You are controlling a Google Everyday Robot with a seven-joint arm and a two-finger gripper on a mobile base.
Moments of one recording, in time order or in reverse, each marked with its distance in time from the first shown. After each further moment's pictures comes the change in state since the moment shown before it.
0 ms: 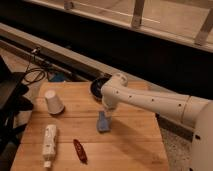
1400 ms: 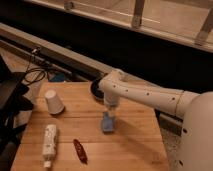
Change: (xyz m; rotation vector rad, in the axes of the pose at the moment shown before) arm 0.043 0.004 -0.004 -0.132 0.153 0.093
